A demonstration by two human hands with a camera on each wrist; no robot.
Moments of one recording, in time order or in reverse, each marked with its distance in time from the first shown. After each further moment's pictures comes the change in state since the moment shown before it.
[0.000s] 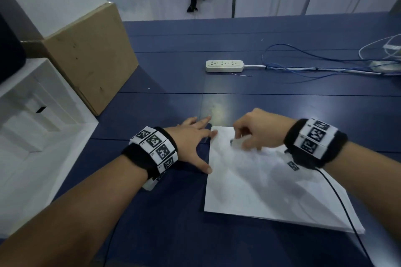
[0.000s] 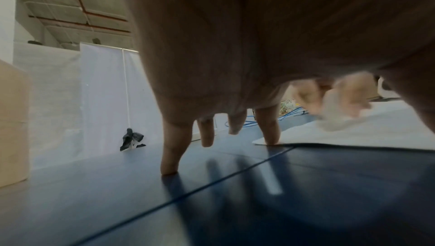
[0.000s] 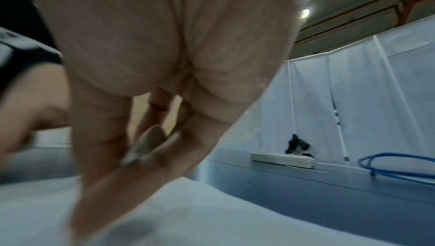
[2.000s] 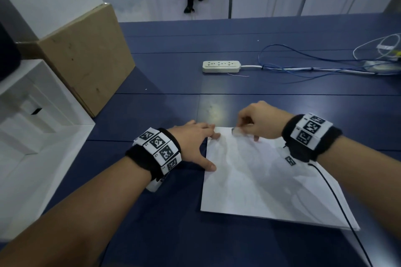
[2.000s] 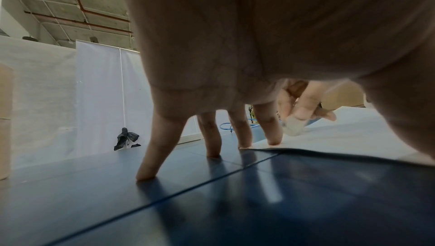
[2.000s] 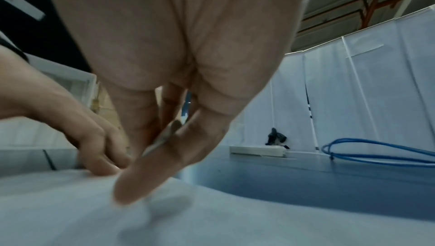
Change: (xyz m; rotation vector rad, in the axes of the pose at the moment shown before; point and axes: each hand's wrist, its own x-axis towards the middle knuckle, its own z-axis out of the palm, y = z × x) left_hand 0.010 0.008 0.001 0.015 0.071 0.031; right_hand 0.002 0.015 -0.005 0.082 0.170 0.035
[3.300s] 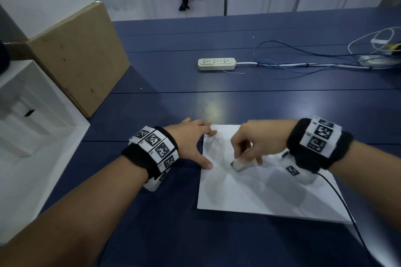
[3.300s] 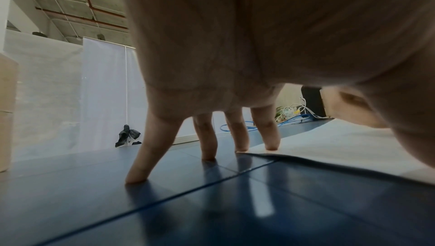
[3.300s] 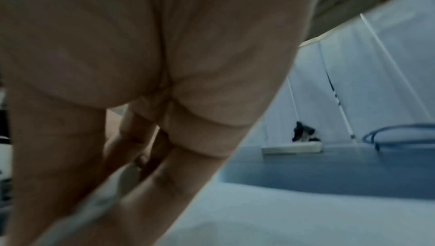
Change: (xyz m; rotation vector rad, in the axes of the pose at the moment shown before) left_hand 0.005 -0.001 0.001 -0.033 -0.006 -0.015; right_hand -0.025 -0.014 0.009 0.017 -0.385 -0.111
